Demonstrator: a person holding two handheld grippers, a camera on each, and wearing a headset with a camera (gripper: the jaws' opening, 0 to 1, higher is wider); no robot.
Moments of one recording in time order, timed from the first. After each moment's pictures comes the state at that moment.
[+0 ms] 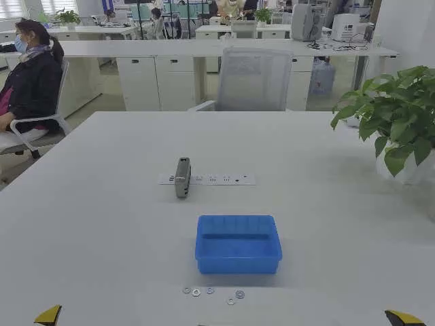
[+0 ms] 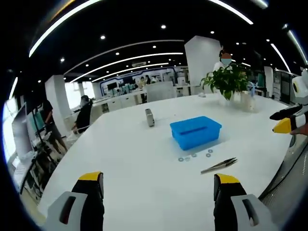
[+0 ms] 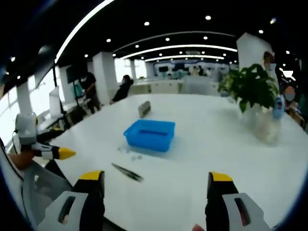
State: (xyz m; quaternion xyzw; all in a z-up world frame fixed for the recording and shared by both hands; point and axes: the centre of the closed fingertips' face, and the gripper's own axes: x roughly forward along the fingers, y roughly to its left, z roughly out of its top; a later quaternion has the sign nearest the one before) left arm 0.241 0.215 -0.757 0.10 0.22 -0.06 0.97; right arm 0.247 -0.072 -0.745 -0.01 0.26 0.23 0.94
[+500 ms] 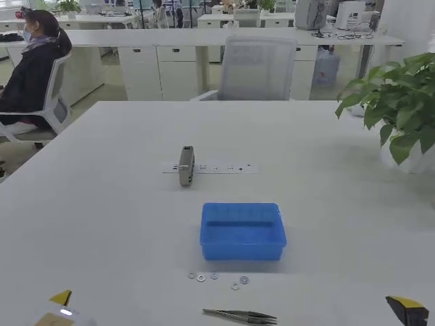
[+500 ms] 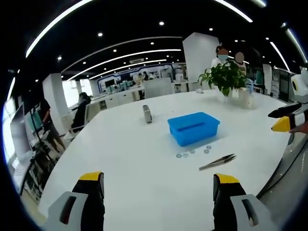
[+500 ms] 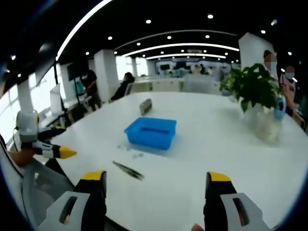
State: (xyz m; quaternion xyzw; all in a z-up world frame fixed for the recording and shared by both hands) left arm 0.241 0.213 -0.760 0.10 0.23 -0.07 0.96; right arm 0.246 -0.069 -0.743 -0.01 0.26 0.23 0.94
